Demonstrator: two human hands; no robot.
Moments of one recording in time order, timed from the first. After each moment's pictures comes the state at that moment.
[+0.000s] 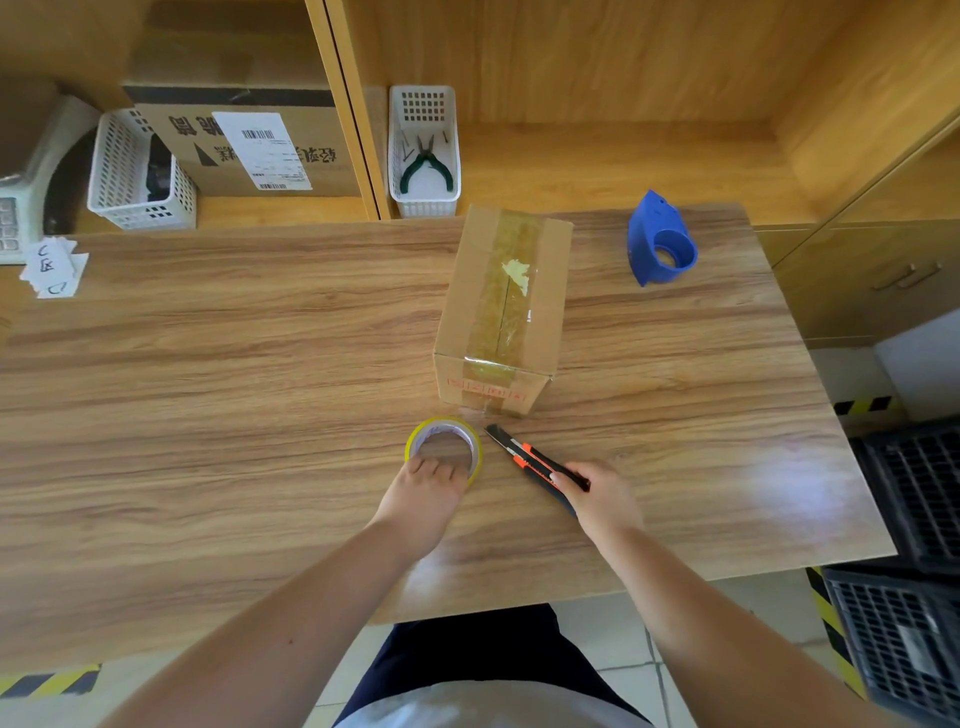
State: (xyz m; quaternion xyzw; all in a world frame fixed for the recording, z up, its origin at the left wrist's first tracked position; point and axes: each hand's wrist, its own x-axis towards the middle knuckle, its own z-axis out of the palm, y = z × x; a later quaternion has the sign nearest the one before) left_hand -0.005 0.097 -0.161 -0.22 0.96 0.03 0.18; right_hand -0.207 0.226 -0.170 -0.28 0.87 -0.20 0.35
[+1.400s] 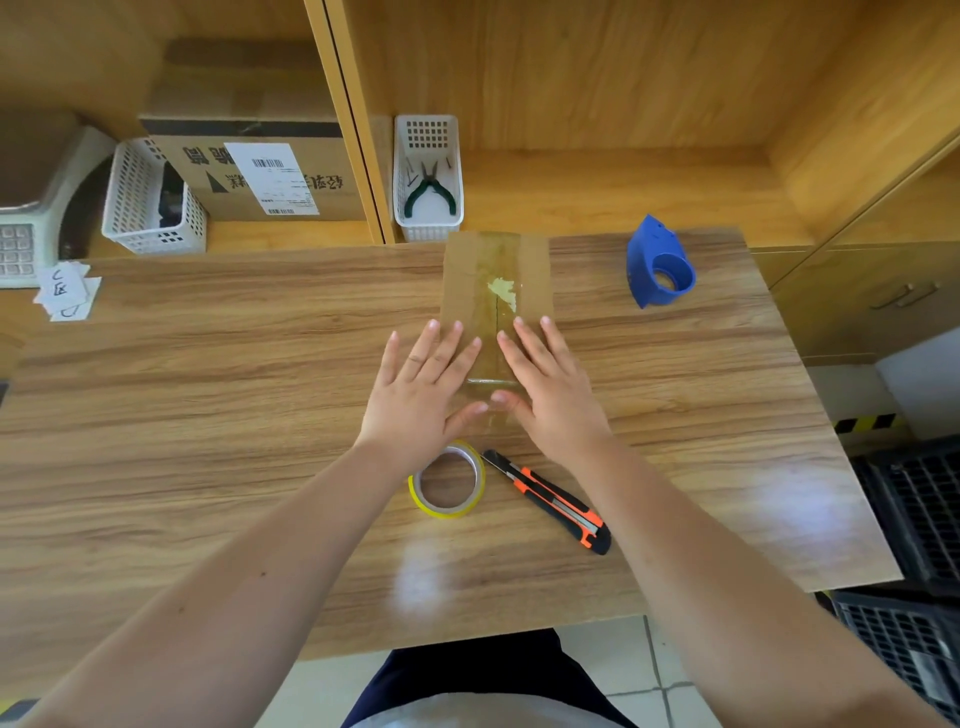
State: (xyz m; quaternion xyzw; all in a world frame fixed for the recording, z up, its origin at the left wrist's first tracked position) left_hand -0.040 0.011 -0.101 -0.31 0.95 -0.01 -0.05; right_hand -0.218 0.109 -0.087 -0.63 0.76 -0.13 0.11
